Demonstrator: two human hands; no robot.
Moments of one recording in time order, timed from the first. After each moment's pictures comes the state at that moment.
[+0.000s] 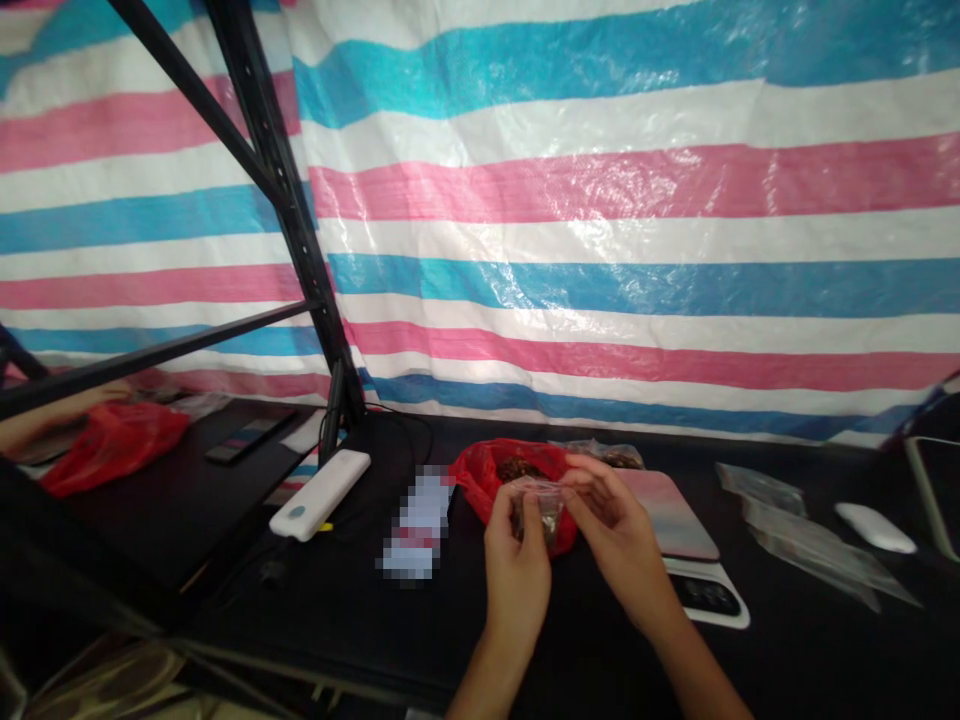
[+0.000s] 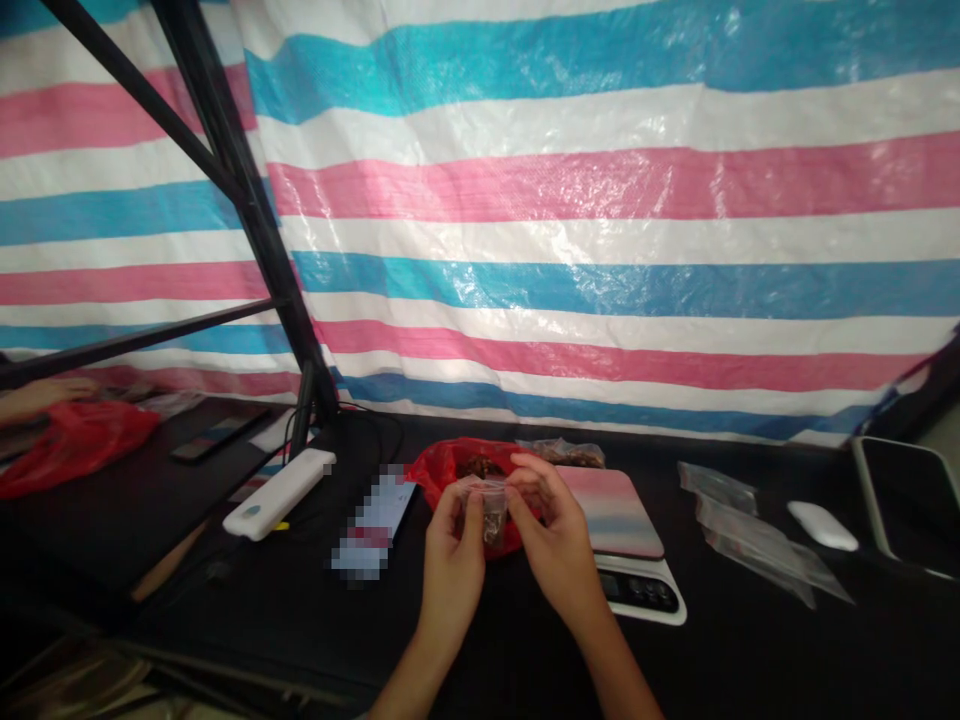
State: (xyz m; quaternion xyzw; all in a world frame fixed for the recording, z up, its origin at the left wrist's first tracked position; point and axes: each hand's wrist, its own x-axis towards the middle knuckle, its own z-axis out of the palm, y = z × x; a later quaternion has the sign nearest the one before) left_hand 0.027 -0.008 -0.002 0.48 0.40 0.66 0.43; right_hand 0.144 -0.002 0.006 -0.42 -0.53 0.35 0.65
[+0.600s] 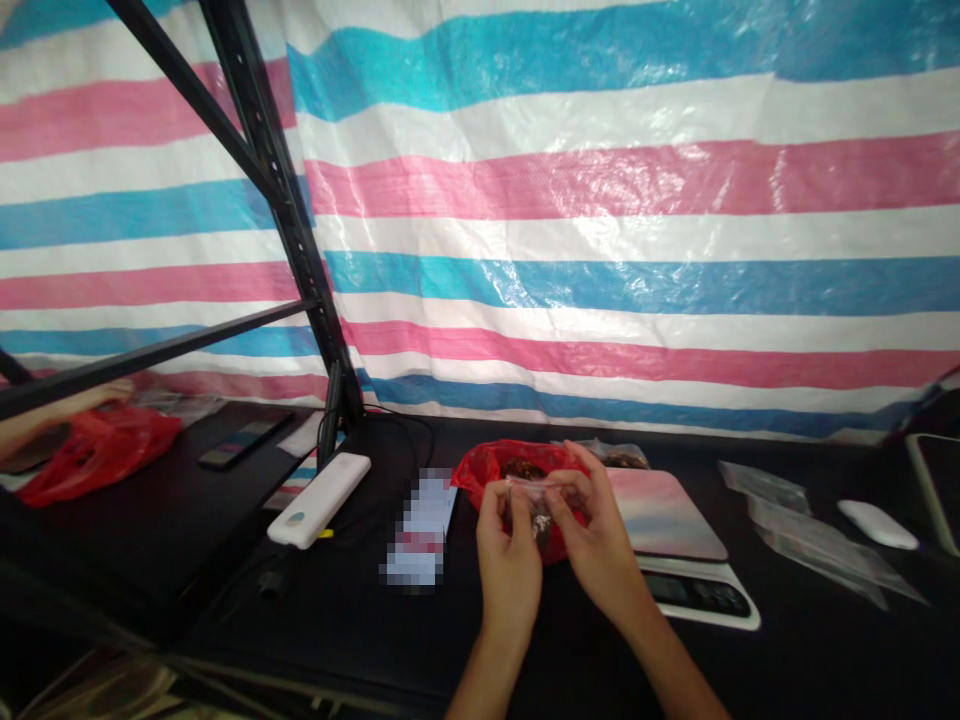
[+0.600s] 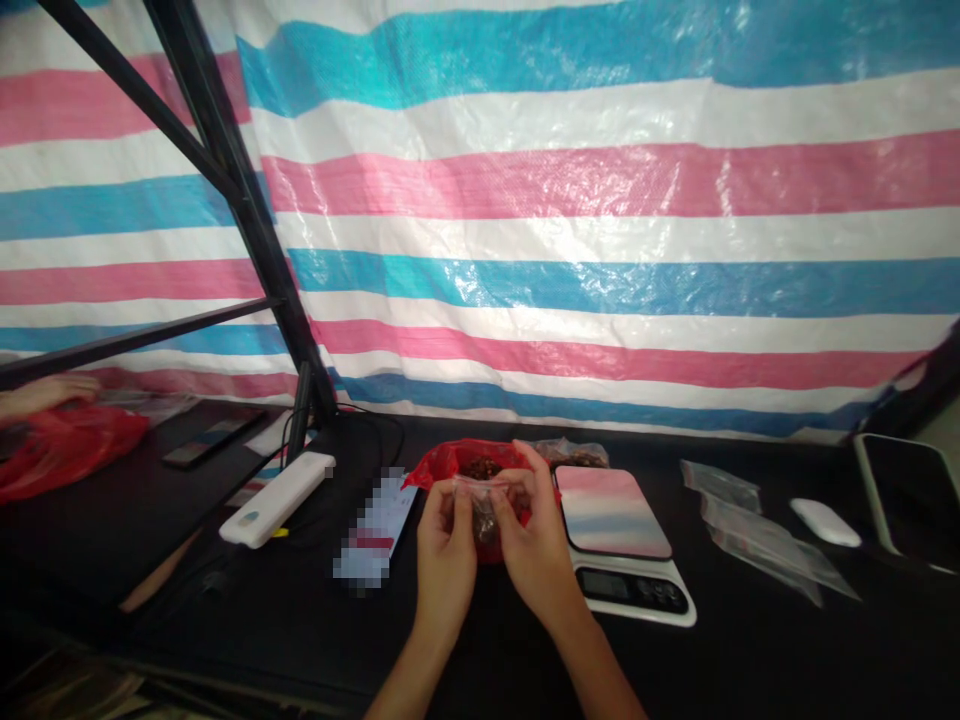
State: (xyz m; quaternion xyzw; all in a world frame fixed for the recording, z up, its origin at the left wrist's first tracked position) left_hand 0.017 -0.002 -0.005 0.45 0.41 0.66 0.44; right_hand 0.116 0.007 -0.009 -0.46 -0.53 0.32 0.64
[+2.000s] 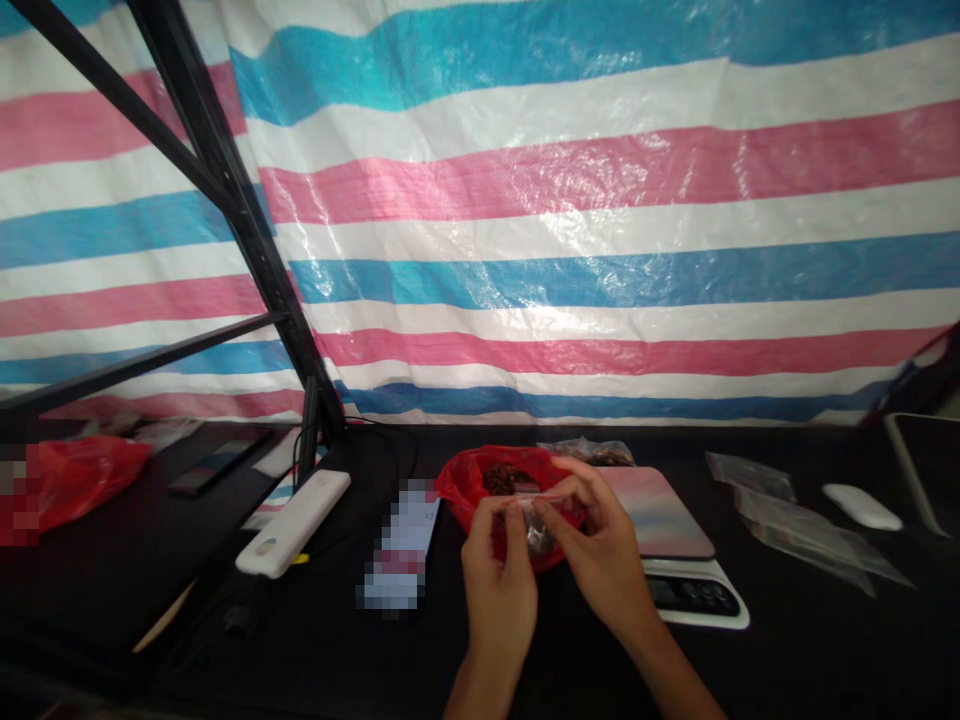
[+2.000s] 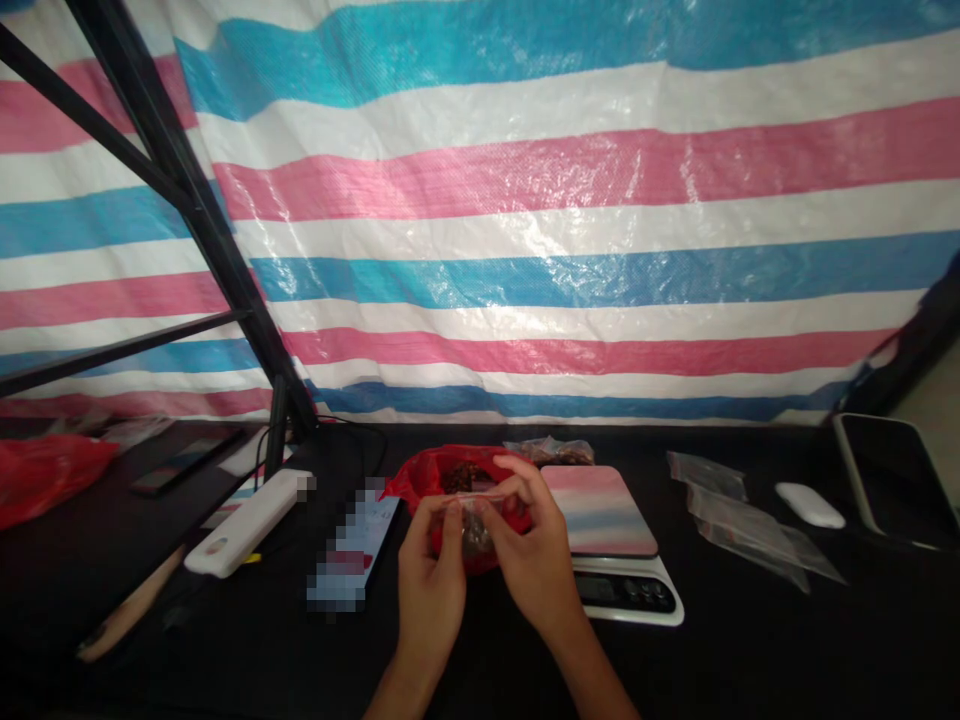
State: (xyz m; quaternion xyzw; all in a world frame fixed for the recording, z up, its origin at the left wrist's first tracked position) left_hand 0.020 -0.010 0.000 0.51 0.44 0.63 0.38; right_hand 0.127 -0.003 0.009 -0.43 -0.51 0.33 0.67
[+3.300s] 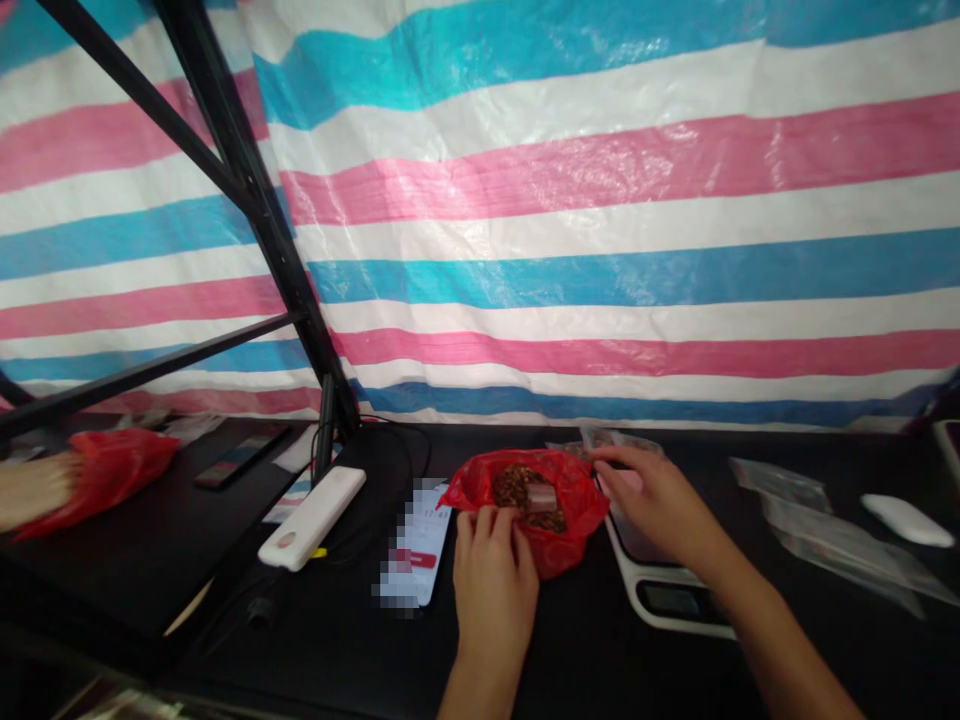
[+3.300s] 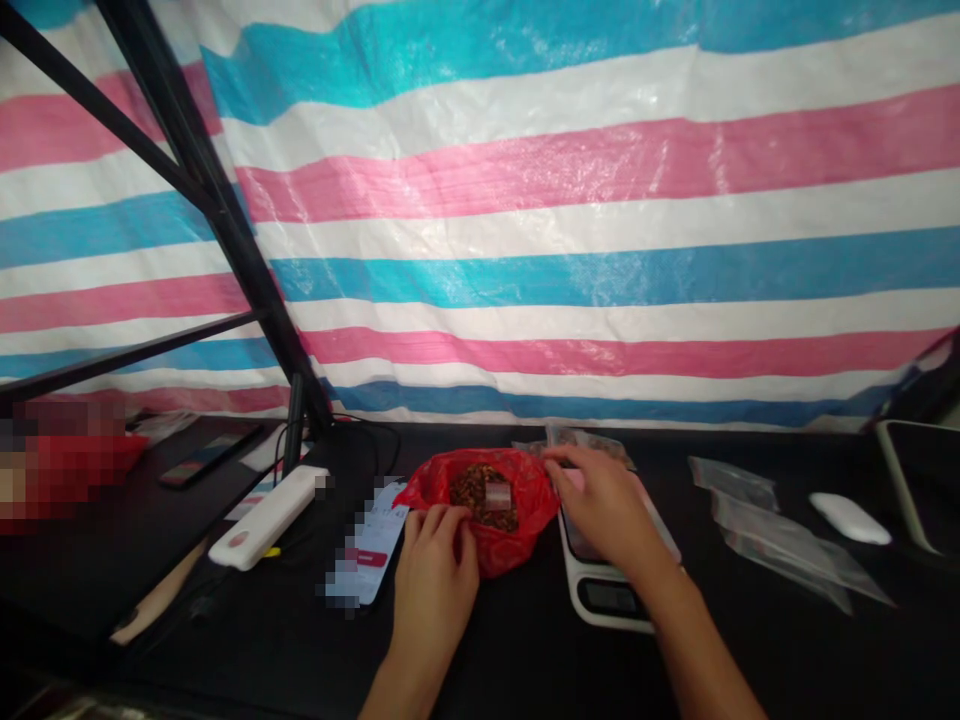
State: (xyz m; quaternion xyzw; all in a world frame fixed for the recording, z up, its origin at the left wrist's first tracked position) left_hand -0.006 0.000 -0.022 0.71 0.58 0.39 0.05; right_hand 0.220 0.041 0.008 -0.58 -0.68 0.08 0.44
